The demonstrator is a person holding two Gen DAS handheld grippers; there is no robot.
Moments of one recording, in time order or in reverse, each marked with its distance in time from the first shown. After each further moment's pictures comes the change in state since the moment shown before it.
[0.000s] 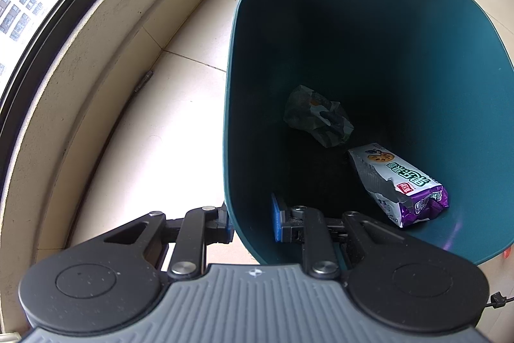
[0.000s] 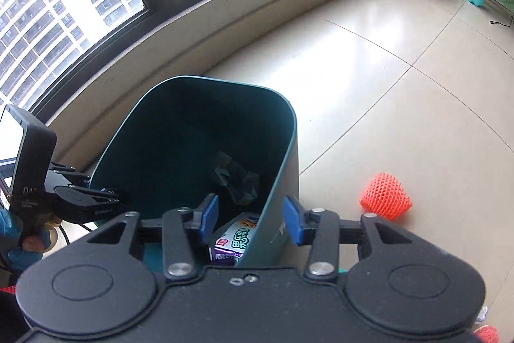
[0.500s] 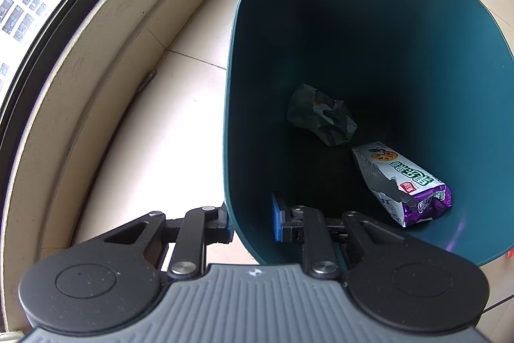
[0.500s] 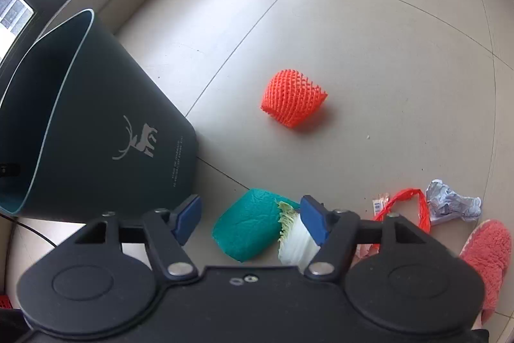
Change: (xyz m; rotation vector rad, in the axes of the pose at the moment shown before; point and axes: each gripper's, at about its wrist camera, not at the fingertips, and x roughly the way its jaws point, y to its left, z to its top) left arm 0.004 -0.005 -0.001 0.001 0.006 0.020; right arm 0.053 -0.122 -0.107 0.331 0.160 -0.156
